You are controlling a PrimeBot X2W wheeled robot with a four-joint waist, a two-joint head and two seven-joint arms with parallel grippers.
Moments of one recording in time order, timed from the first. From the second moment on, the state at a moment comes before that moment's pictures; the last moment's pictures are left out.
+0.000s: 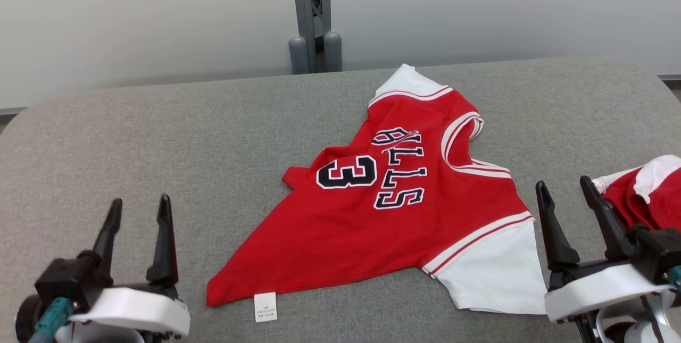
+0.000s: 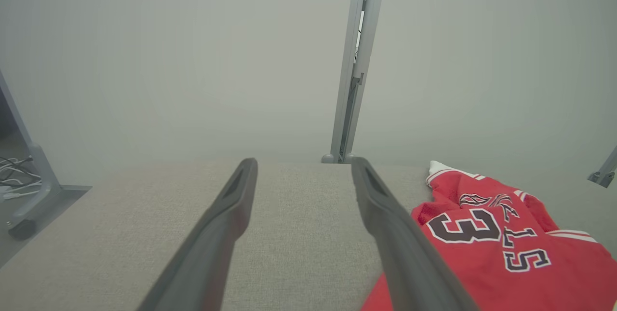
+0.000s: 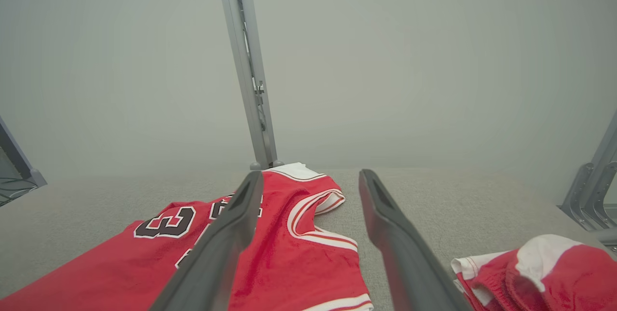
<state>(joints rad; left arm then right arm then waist) 0.00 0.35 -0.23 -0.10 -0.51 0.28 -0.14 -0.05 -0.05 -0.01 -0.02 0.18 0.13 -0.06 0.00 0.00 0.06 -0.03</state>
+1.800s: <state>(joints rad) 0.07 0.37 -0.41 0.02 -0.64 0.18 0.17 0.15 -0.05 -0.06 0.08 0.21 0.13 0.14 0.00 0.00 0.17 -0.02</state>
